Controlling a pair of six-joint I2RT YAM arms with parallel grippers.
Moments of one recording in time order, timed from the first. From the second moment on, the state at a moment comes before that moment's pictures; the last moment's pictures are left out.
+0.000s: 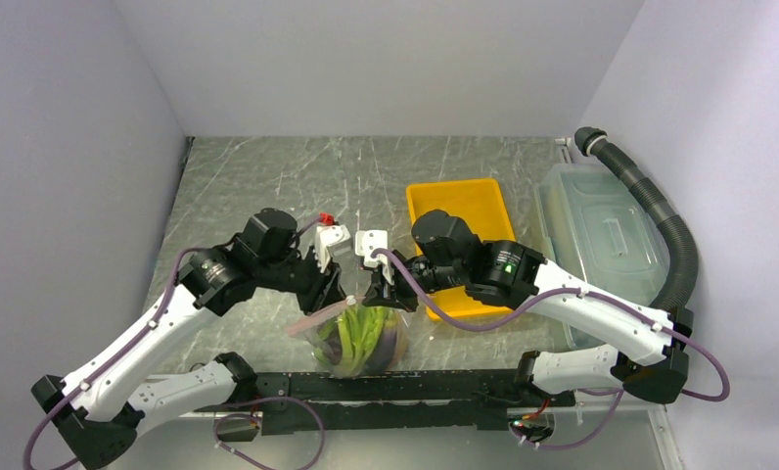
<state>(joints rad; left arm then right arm) -0.72 0.94 1.07 -0.83 0.63 -0.02 1.12 1.19 1.29 -0.62 -0.40 -0.21</state>
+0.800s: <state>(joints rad) -0.76 0.89 1.08 -0.84 0.52 -0.05 1.12 1.20 1.29 -0.62 -0.40 -0.21</state>
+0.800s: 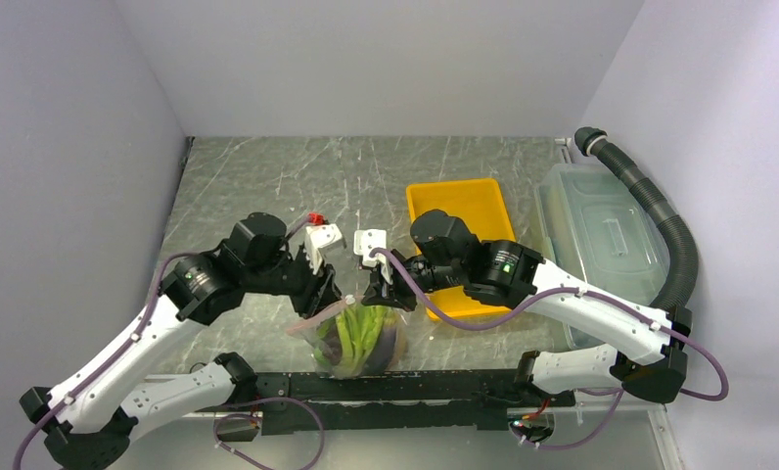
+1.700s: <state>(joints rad) -0.76 0.85 1.27 -0.88 0.45 -0.13 1.12 1.18 1.28 -0.60 -0.34 -0.21</state>
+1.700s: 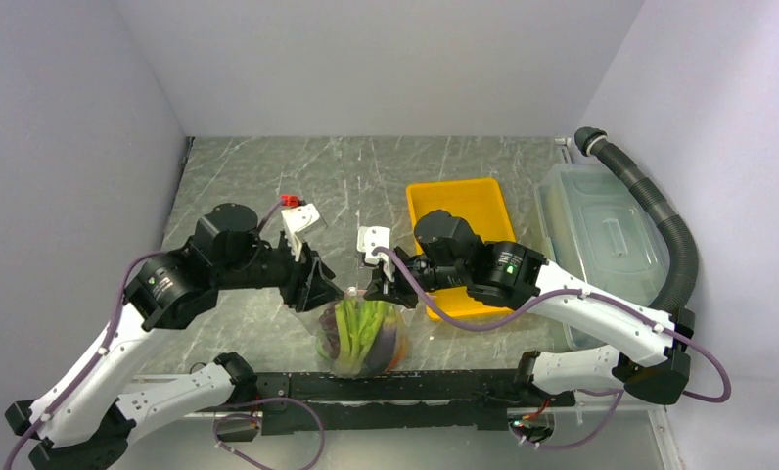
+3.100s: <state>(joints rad) -0.76 0.88 1.26 -0.90 0.56 -0.18 1.12 1.18 1.27 -0.59 -0.34 -0.21</state>
